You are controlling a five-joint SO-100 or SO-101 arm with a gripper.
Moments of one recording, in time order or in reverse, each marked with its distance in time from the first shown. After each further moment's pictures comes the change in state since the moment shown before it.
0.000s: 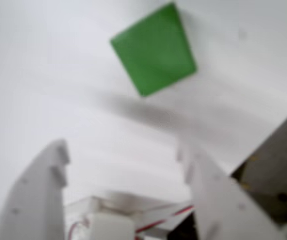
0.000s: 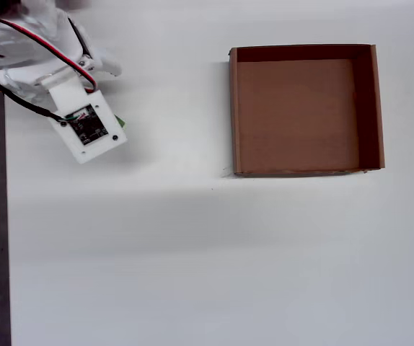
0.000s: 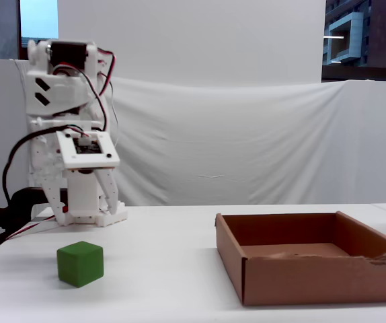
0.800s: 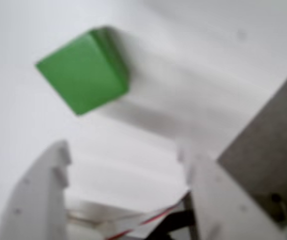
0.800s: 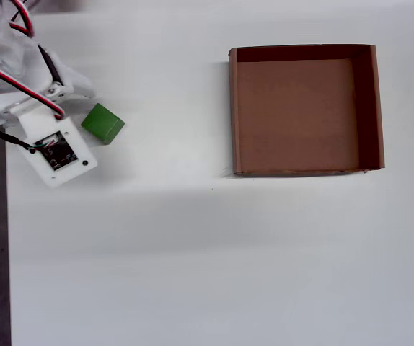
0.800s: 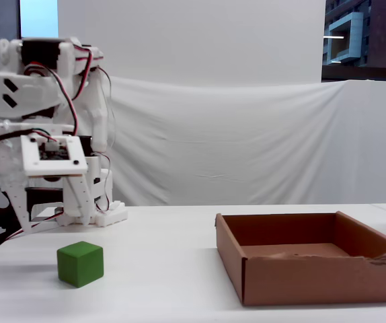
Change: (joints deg) arm 10.2 -8.5 -5.1 -4.7 -11.0
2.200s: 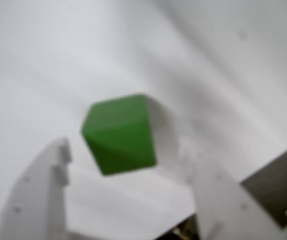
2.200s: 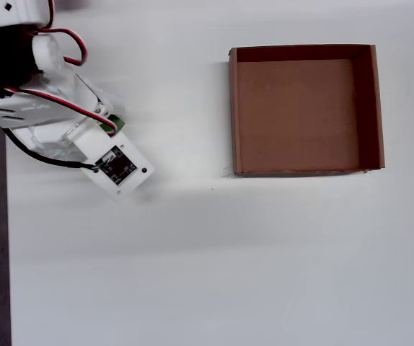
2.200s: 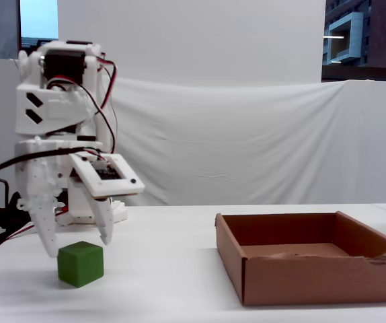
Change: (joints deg) arm -10.2 -9.6 -5.3 -7.6 -3.8
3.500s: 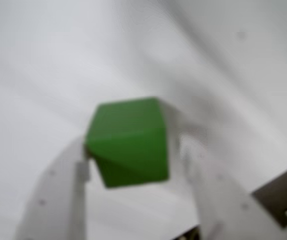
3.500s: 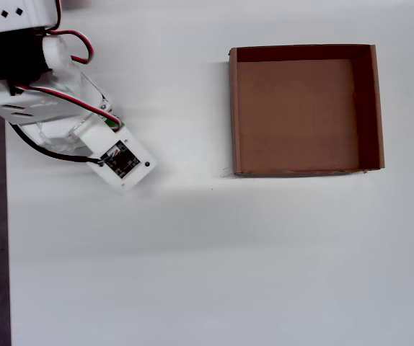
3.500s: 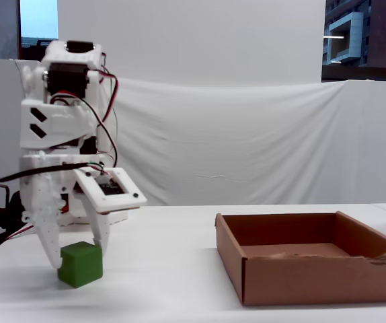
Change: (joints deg) arm -0.4 0.0 5.3 -5.0 0.0
